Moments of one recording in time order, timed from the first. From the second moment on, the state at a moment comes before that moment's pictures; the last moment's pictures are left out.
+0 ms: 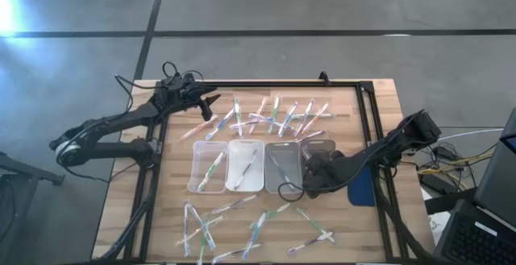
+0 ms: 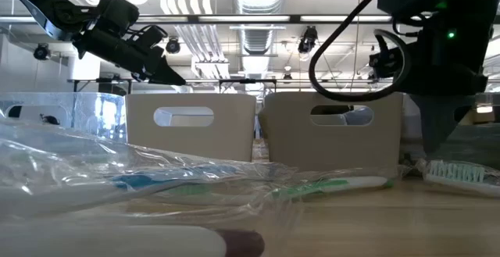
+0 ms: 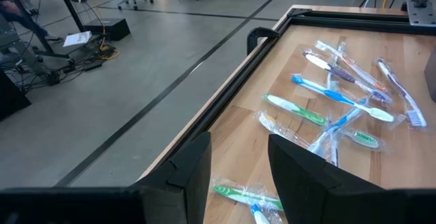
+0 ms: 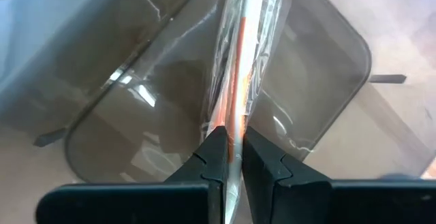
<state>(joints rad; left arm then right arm) 0.77 1.02 0.47 0.29 0.19 0.21 0.41 1.64 0.92 -0.90 0.30 1.25</state>
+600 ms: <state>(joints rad) 0.77 1.02 0.47 0.29 0.19 0.21 0.41 1.65 0.92 -0.89 0.30 1.25</state>
